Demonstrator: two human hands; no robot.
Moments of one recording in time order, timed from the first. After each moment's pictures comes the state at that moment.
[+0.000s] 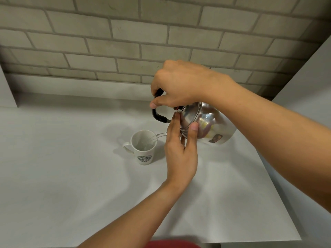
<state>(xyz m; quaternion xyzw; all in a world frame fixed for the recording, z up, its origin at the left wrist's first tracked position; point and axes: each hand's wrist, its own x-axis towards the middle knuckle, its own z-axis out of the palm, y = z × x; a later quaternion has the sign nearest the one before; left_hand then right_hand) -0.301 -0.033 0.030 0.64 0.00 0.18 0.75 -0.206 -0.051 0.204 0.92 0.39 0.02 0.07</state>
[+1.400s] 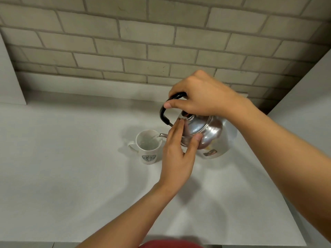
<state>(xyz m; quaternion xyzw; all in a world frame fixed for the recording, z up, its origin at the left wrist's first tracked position) -0.303 -0.005 0.012 0.74 -0.04 0.14 0.66 -0.211 -0.088 0.176 0.93 0.36 0.07 -0.07</state>
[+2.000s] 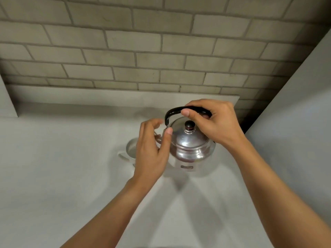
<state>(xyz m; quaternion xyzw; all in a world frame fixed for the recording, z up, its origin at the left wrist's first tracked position) -0.281 0.026 0.024 0.78 -0.07 0.26 0.56 -0.234 -0.162 0.106 0.87 0.21 0.25 -0.36</state>
